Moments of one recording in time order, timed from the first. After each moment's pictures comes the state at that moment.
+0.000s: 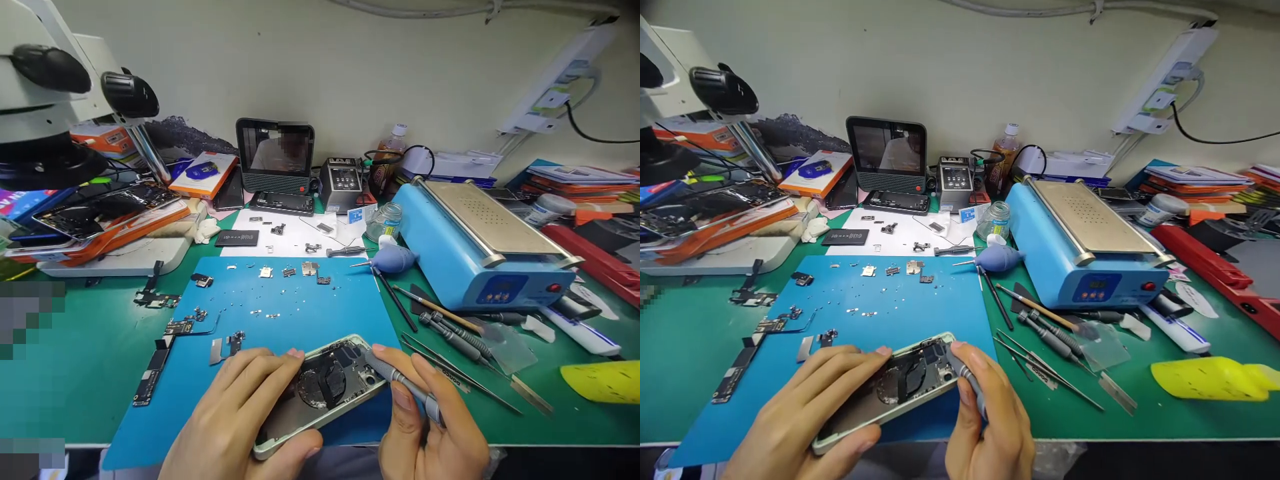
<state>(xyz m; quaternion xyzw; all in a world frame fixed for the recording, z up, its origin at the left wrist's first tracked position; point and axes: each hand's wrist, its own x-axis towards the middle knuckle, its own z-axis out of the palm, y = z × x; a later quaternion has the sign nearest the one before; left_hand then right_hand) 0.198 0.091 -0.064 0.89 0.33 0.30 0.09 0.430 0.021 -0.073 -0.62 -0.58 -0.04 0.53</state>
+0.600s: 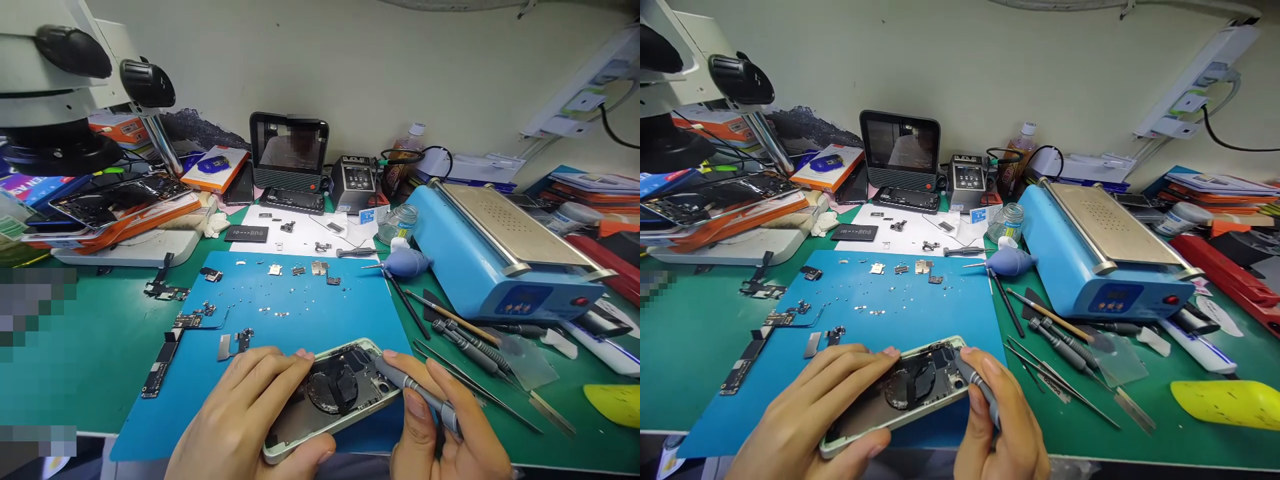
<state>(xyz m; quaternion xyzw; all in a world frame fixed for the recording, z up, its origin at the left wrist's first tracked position) 0.202 0.089 -0.063 0.88 0.34 0.31 0.11 0.418 0.019 -0.072 -0.67 -0.50 0.00 0.54</state>
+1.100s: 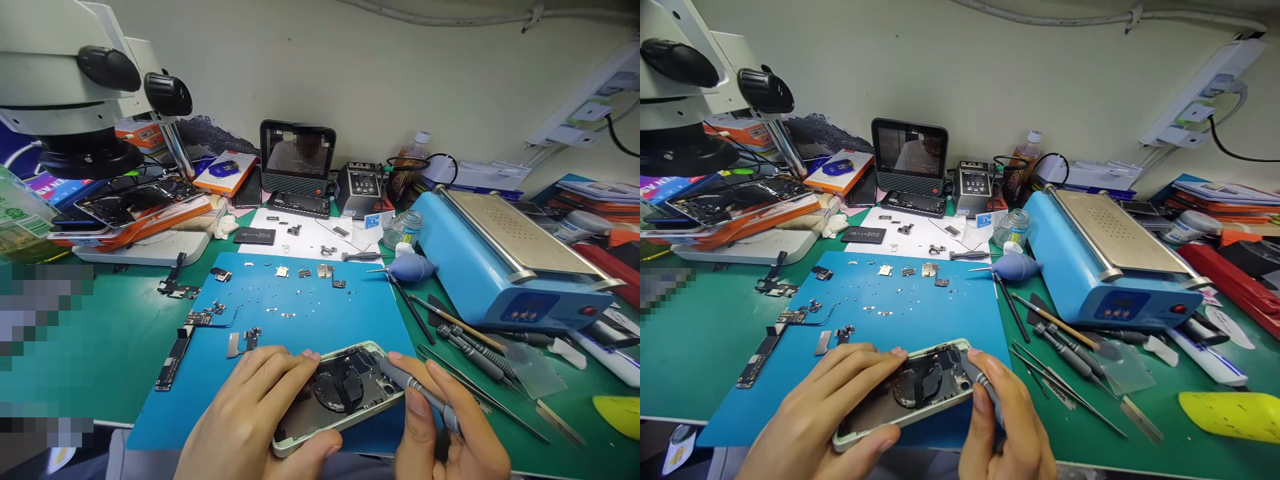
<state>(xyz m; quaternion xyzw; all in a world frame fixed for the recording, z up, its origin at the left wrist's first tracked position) 0.205 0.090 -0.061 0.88 0.34 0.31 0.13 0.417 0.025 -0.075 -0.66 -0.52 -0.06 0.54</state>
